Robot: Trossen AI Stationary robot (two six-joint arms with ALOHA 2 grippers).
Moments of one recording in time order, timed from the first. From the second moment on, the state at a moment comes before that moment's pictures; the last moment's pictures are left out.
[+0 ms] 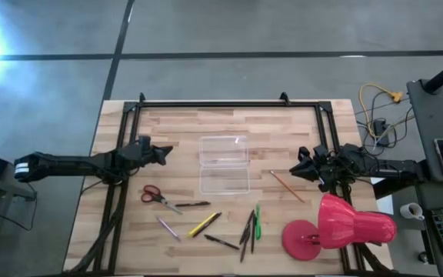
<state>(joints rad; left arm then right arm) 0.17 0.51 0.01 0.09 -0.40 -0.93 -0.06 0.00 0.01 0.09 -0.29 0.58</state>
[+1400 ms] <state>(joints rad) 0.17 0.51 0.01 0.12 -0.45 -1.58 -0.06 0.11 0.01 0.40 0.40 0.84</state>
